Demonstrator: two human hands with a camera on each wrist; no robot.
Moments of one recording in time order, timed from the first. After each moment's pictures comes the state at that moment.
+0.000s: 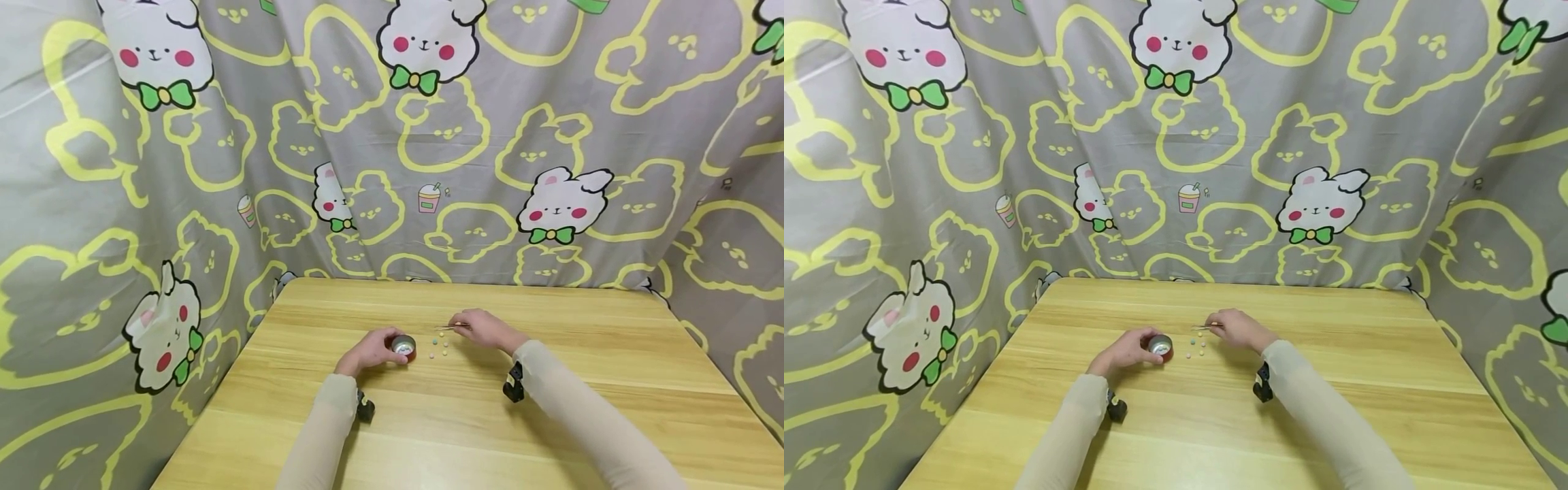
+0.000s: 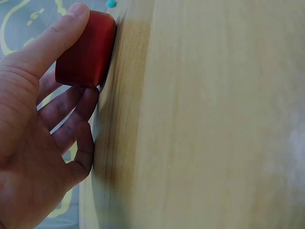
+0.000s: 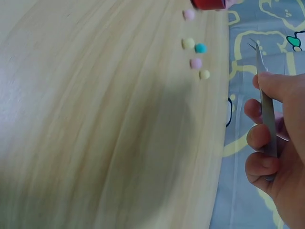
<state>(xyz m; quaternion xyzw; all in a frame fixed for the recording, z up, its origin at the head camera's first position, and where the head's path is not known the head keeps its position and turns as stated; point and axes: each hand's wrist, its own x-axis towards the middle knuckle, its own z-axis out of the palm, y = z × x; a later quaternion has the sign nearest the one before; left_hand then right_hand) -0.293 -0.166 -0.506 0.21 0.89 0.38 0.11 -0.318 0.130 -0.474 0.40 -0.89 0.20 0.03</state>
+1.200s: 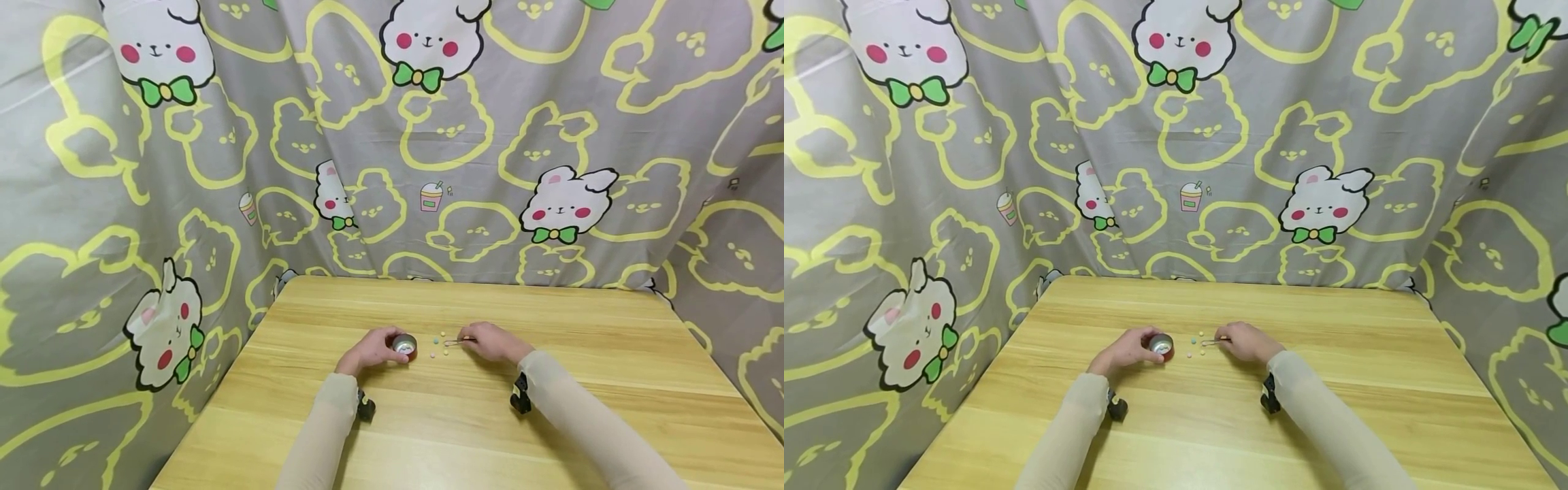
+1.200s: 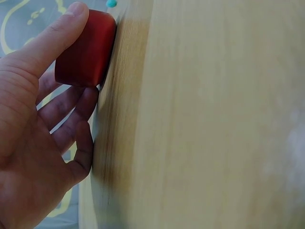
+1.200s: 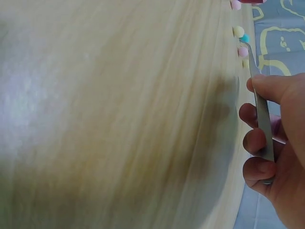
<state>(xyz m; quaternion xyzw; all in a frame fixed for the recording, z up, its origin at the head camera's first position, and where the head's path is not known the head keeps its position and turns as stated) -0.293 -0.168 -0.506 0.20 0.89 0.39 0.11 -0.312 0.143 -0.501 0.39 -0.90 0.18 0.00</state>
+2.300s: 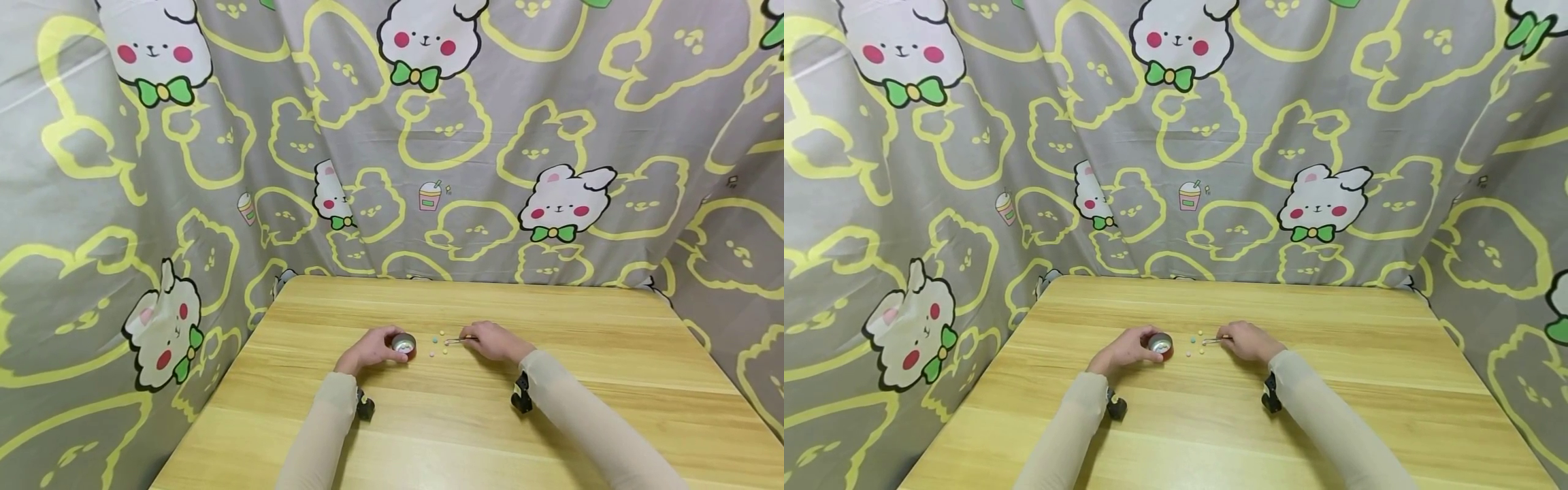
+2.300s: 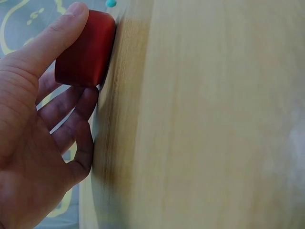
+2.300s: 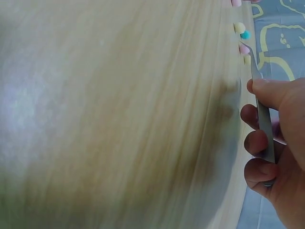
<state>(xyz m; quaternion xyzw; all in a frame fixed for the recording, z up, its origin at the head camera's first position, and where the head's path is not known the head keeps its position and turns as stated) -0.296 -0.168 -0.508 0.21 0.89 0.38 0.11 -0.314 0.149 -0.504 0.40 -0.90 0.18 0.01</state>
